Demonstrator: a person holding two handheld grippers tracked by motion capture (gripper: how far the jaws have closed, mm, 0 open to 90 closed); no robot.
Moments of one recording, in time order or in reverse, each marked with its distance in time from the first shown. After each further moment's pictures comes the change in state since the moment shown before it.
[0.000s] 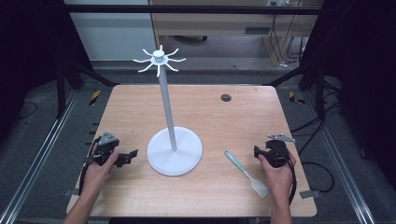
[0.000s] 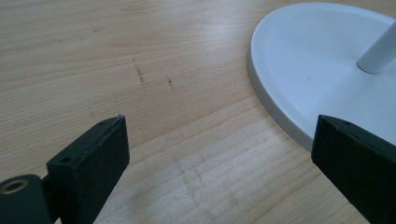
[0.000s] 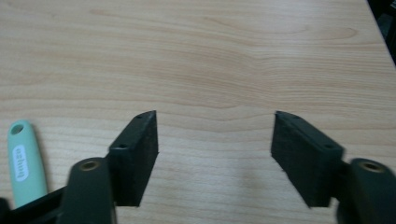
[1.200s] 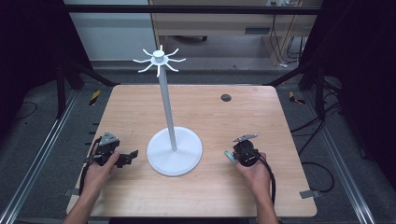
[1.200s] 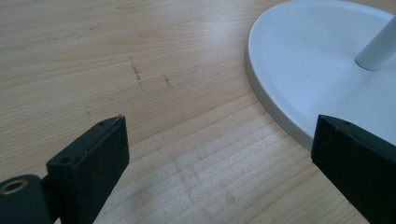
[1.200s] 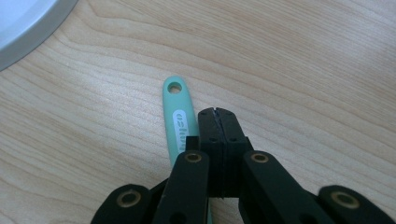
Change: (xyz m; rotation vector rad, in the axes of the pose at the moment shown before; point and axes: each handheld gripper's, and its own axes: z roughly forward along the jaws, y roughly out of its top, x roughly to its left) left arm -0.002 0.000 0.001 0.006 -0.003 0.007; right arm 0.081 0.007 0.016 0.183 0.182 -0.280
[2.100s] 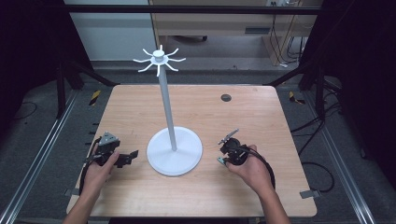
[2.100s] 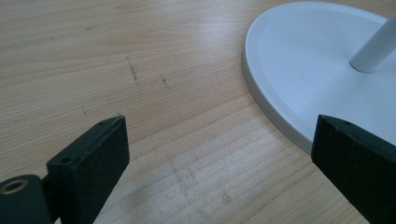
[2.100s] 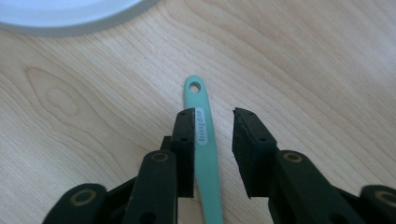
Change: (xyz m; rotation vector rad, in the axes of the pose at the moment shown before) left arm 0.000 0.000 -0.001 -0.009 -0.016 -0.013; right arm 0.035 0.032 -0.023 0.202 0.079 -0.280
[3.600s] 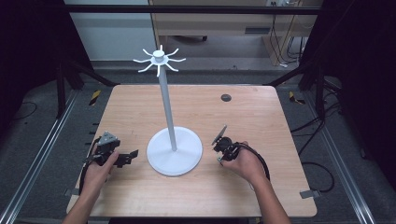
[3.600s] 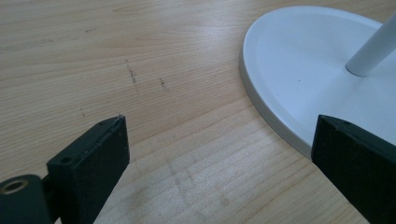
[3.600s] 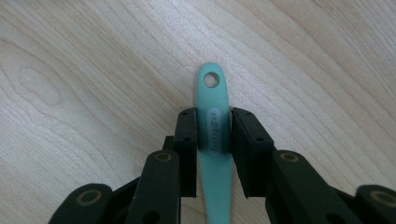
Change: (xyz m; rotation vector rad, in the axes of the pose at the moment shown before) left arm 0.000 0.001 -0.001 -0.006 -0.005 -0.003; right arm -0.002 0.020 0.030 0.193 0.062 -0.078
